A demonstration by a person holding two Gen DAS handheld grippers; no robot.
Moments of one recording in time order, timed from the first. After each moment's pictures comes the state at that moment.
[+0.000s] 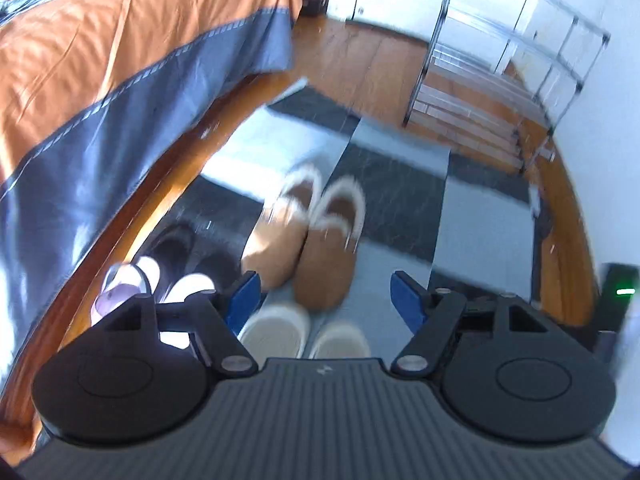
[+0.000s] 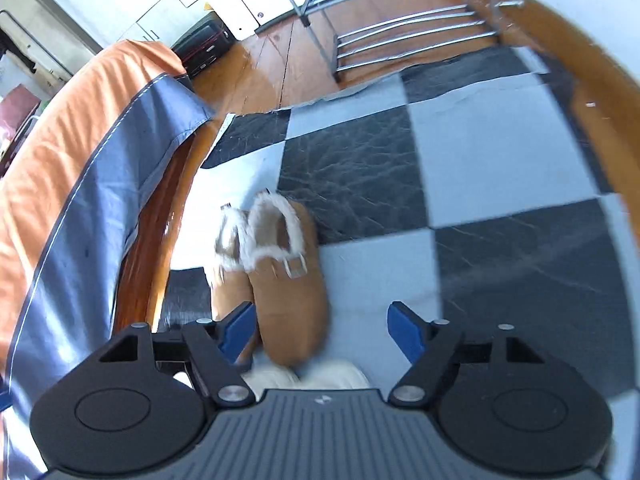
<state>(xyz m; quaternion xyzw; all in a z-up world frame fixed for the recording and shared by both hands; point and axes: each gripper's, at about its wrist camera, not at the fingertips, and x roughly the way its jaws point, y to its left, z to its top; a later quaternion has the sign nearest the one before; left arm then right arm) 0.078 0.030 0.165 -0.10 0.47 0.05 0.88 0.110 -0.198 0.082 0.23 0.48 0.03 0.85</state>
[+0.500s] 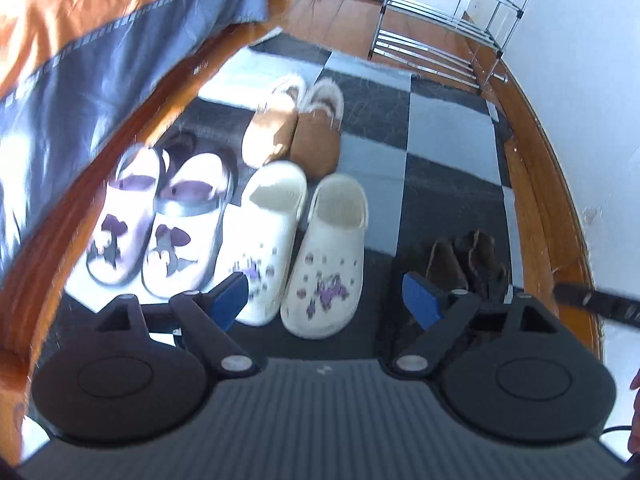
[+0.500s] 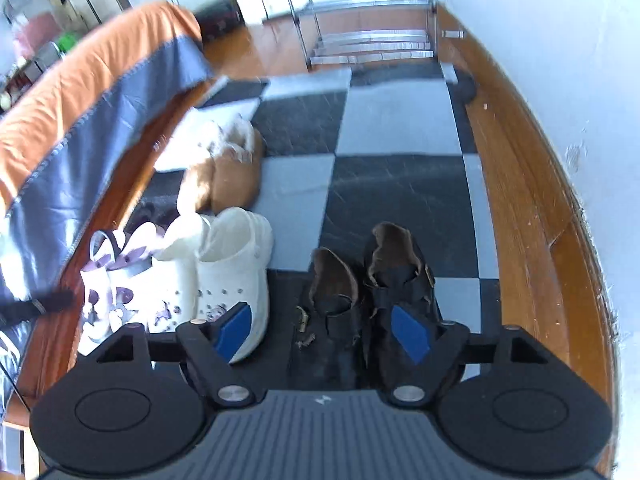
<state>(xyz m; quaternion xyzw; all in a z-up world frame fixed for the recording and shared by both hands) -0.108 0.052 0.105 -0.09 0.49 -0.02 0.87 -0.126 -0.234 0.135 0.13 0.44 0.03 0.89</state>
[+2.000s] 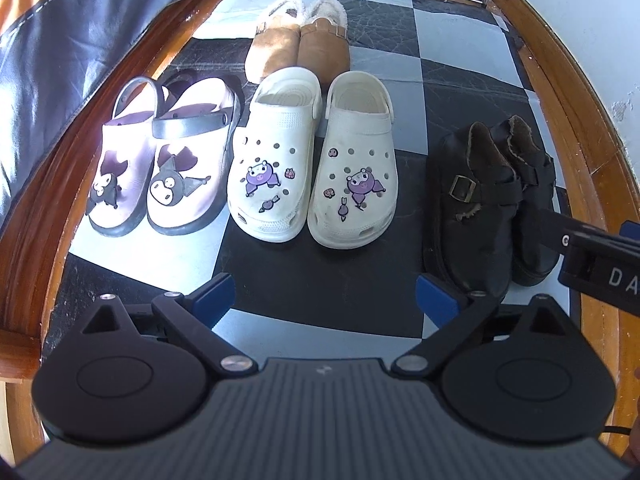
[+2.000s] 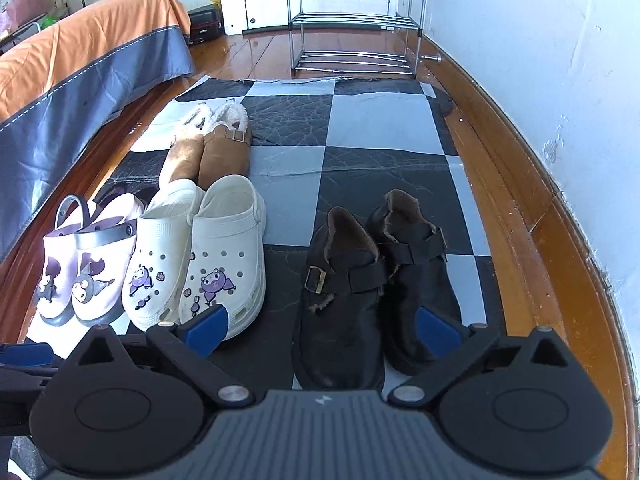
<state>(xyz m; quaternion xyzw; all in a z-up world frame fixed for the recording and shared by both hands) -0.135 0.040 0.047 0.01 0.53 -0.02 0.85 -0.159 -0.137 0.080 0.03 0.45 -0.04 0.89</state>
